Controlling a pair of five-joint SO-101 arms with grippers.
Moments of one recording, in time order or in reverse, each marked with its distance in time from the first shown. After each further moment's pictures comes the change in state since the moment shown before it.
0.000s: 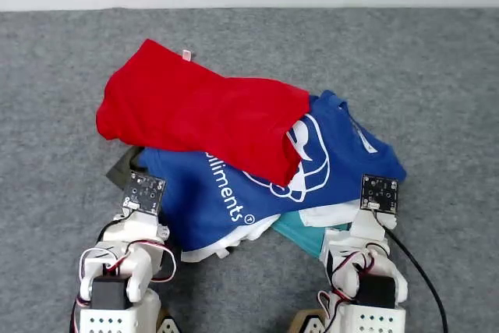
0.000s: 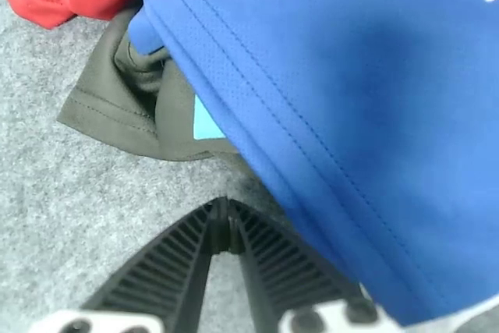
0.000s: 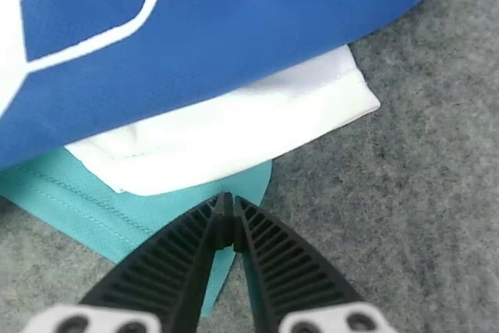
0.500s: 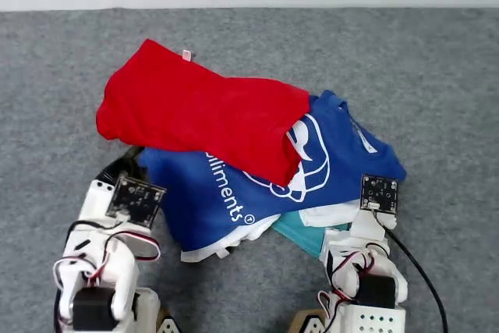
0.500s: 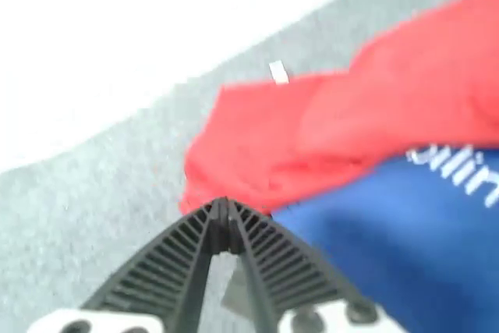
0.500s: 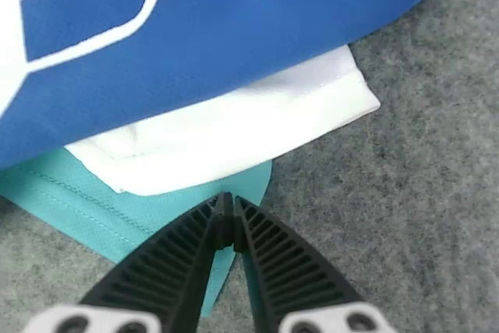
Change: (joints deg) left arm -0.5 0.5 -16.6 -13.9 -12.1; right arm 0.0 0.0 0.0 0.0 0.0
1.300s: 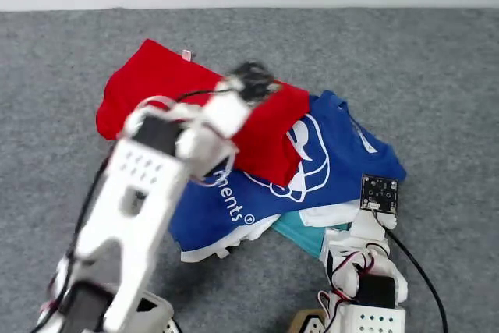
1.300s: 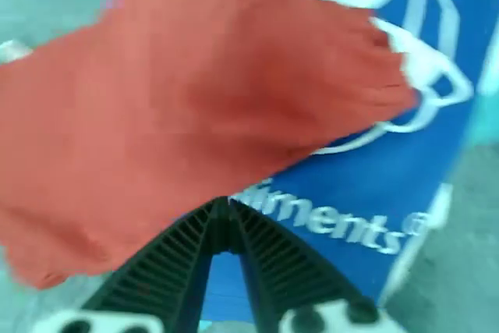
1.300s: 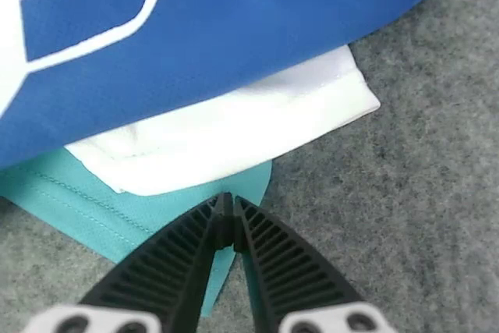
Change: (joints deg) left arm 26.6 92.0 -73.4 31.4 -0.8; right arm 0.0 0.0 0.0 0.0 0.0
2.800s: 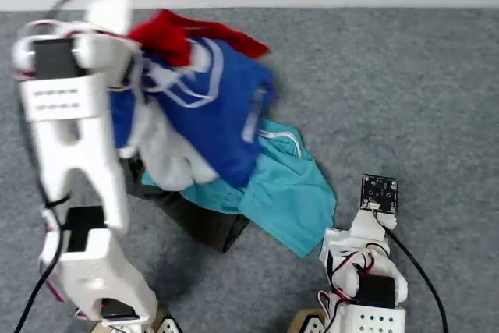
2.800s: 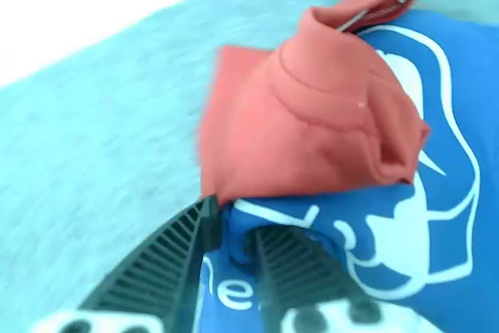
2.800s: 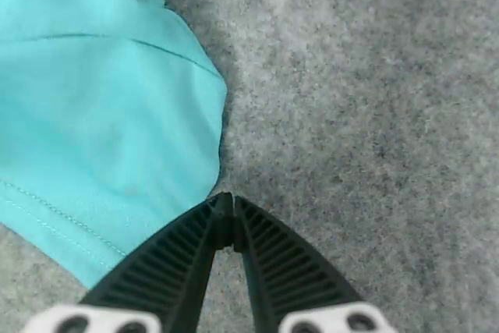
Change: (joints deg) left arm -34.5 25.8 -55.7 10.2 2.9; right arm 0.0 0.0 0.0 0.0 0.0
